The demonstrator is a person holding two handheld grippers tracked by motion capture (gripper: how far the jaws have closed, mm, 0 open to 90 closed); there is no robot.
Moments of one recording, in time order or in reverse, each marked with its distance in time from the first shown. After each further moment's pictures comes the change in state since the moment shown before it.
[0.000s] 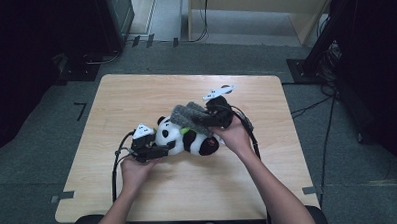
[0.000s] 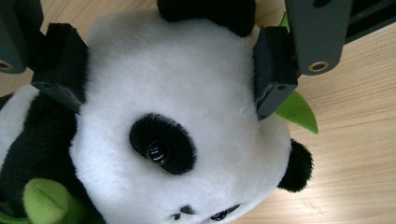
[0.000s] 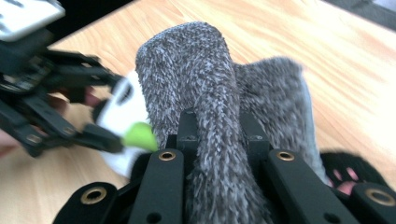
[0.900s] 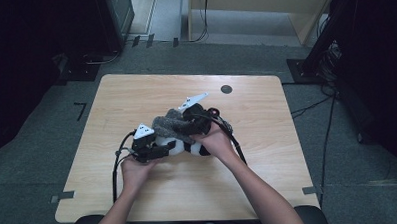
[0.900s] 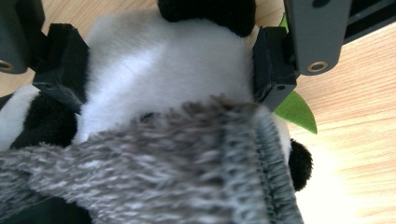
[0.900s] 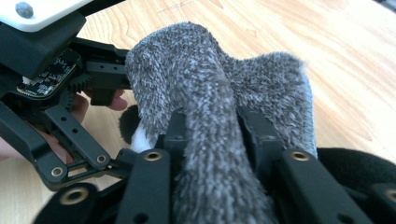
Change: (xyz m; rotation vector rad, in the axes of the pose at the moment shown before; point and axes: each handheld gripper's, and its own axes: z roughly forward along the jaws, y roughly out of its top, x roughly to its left) left arm -0.003 0.000 0.000 0.008 0.016 0.012; right arm 0.035 0.007 0.047 0.069 0.041 -0.100
